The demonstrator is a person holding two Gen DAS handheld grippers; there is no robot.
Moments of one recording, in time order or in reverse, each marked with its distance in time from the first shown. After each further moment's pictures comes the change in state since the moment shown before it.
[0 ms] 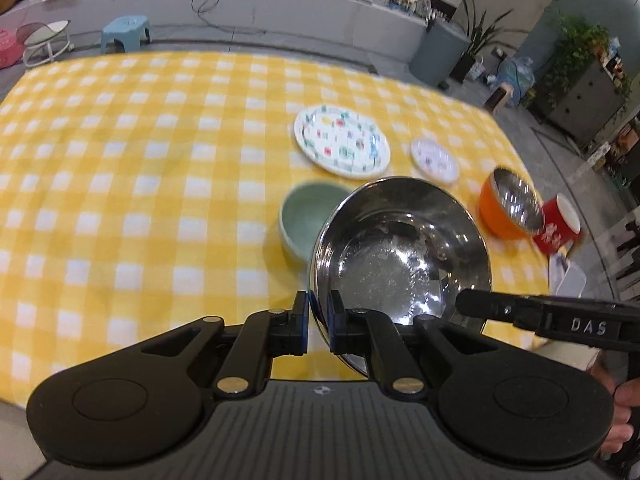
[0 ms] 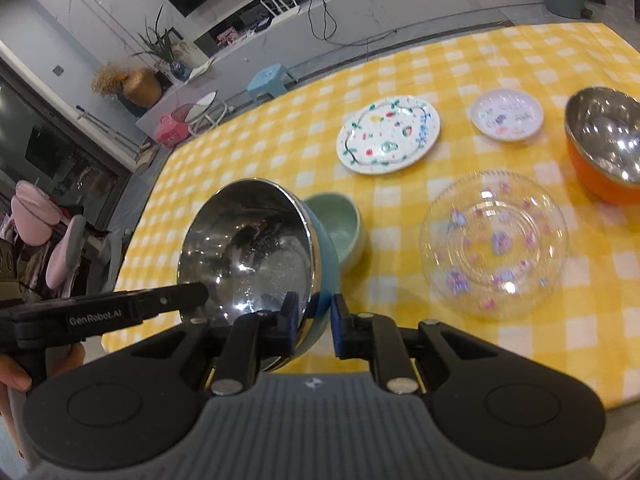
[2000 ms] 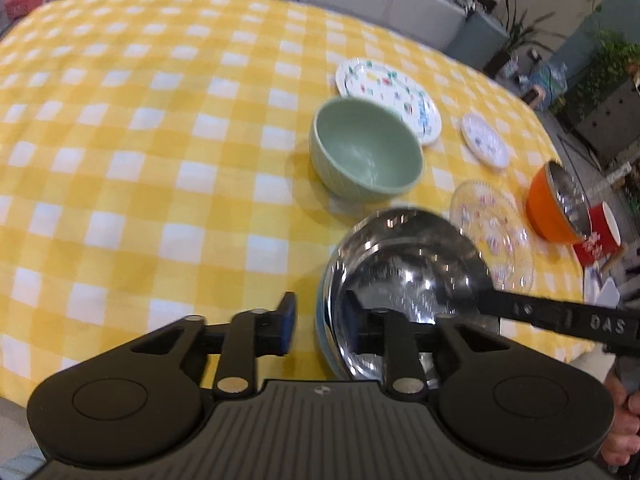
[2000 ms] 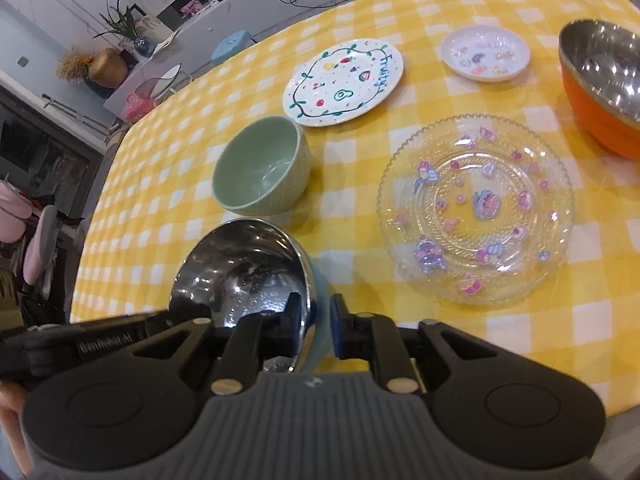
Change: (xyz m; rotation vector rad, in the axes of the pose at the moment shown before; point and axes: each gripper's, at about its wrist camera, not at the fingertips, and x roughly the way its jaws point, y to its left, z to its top) left arm 0.063 0.029 -0.007 -0.120 0.028 0.024; right arm 0.051 -0.034 0.003 0.039 0.068 -0.061
